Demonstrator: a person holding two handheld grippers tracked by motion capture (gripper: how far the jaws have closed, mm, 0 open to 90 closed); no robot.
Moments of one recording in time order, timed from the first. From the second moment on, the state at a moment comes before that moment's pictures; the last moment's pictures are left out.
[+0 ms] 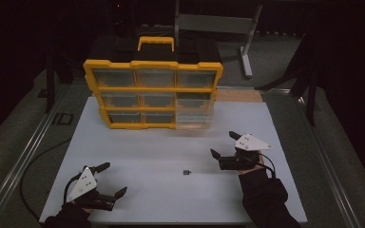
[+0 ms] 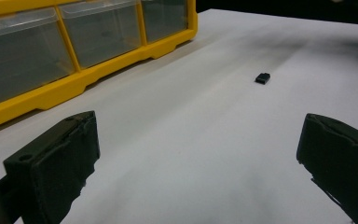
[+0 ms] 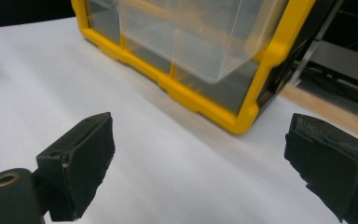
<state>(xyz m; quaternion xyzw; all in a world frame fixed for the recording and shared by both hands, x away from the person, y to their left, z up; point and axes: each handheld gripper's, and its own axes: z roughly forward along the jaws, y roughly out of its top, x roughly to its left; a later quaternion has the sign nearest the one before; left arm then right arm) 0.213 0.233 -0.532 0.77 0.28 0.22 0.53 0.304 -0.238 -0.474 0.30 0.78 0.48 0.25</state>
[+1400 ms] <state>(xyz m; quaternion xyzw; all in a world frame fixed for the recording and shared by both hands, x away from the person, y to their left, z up) 0.214 0.232 -0.532 0.78 0.28 0.22 0.52 0.257 -0.289 -0.521 0.36 0.77 0.49 0.22</state>
